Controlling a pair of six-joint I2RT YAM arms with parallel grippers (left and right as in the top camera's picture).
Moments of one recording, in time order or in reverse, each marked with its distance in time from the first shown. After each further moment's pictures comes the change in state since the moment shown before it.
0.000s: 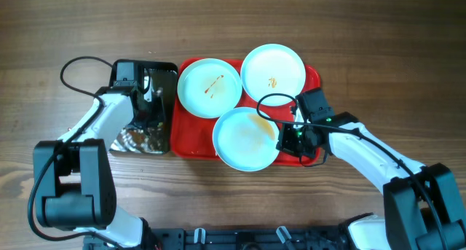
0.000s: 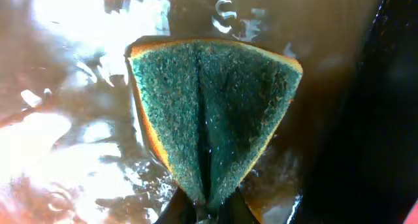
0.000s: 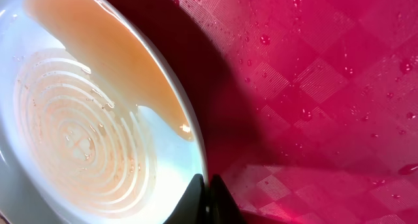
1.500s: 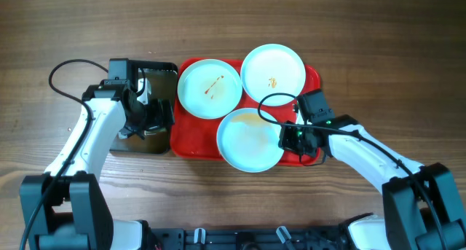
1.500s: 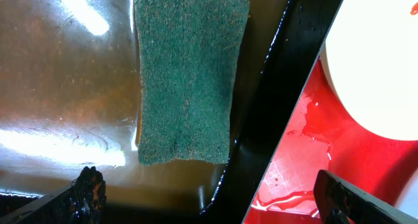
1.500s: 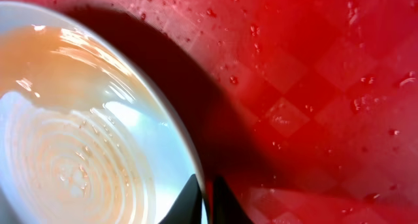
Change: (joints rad) left arm -0.001 -0.159 0.047 -0.260 0.077 -0.053; right arm 0.000 0.000 -0.027 0.072 0.075 0.023
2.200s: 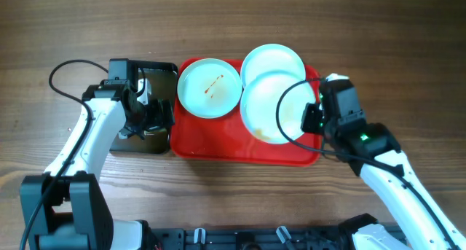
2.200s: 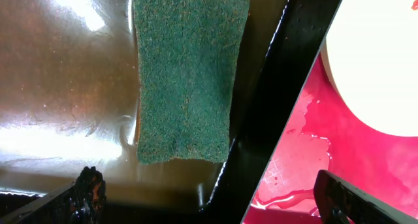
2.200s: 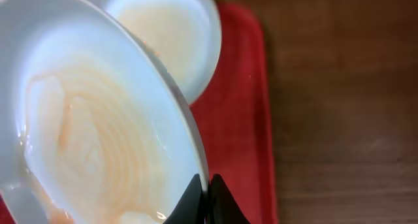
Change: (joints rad) left arm 0.000 0.000 0.000 -0.003 0.003 0.000; right arm 0.000 -0.381 0.154 -0.175 0.456 -0.195
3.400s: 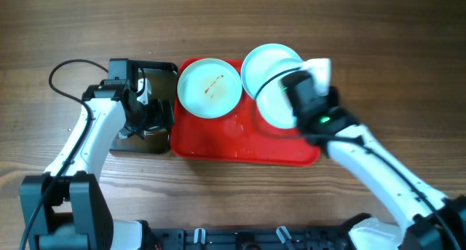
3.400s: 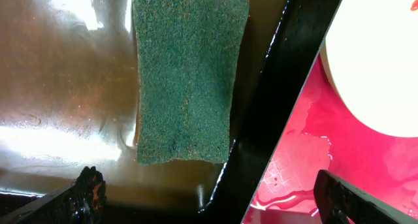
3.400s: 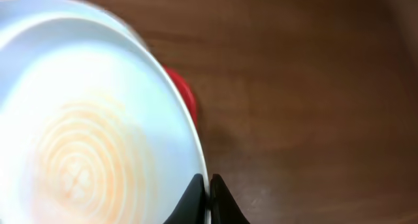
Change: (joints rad) left arm 0.000 0.000 0.000 0.002 0.000 0.000; right arm 0.110 0.240 0.048 0.168 0.461 -0.136
